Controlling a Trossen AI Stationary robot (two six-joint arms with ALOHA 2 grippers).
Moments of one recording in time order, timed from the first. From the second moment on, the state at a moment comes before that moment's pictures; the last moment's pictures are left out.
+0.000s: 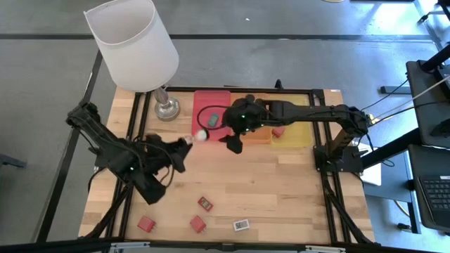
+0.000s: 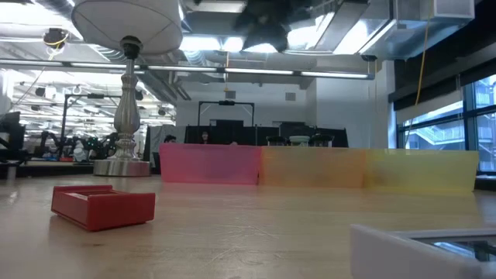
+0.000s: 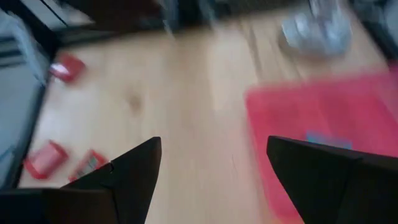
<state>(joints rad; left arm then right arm) -0.70 1.35 1.35 -1.12 -1.28 -1.81 -0.04 1.73 1.59 -0.61 -0.08 0.14</state>
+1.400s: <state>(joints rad) -0.74 1.26 1.35 -0.31 -1.38 -0.83 0.08 1.73 1.59 0.14 -0.20 -0.34</state>
